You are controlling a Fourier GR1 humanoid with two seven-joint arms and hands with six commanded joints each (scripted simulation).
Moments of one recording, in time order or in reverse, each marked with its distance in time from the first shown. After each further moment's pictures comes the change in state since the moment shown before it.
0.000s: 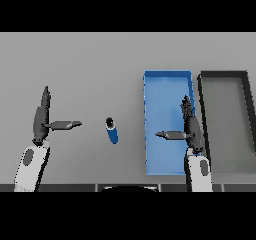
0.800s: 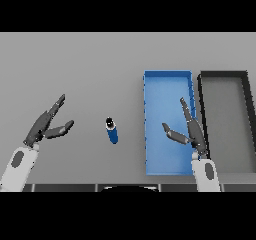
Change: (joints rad) left arm 0.027 0.208 -0.102 -0.030 0.008 -0.393 -0.179; right arm 0.044 -0.163 0.108 -0.091 0.207 0.048 -0.055
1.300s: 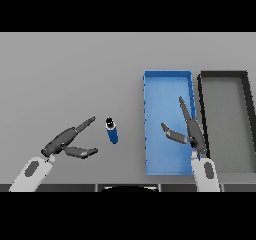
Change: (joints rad) left arm 0.040 0.008 -0.205 -0.200 -0.077 -0.099 0.192; right arm -0.010 0.009 0.001 -0.009 -0.025 0.017 -0.007
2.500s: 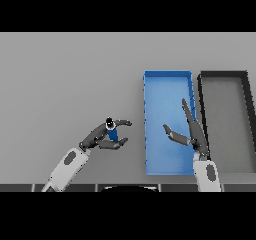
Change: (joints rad) left arm -0.159 -0.419 -0.067 0.359 -0.042 0.051 -0.131; right arm 0.031 -0.004 -0.016 -0.010 -0.019 0.006 -0.002
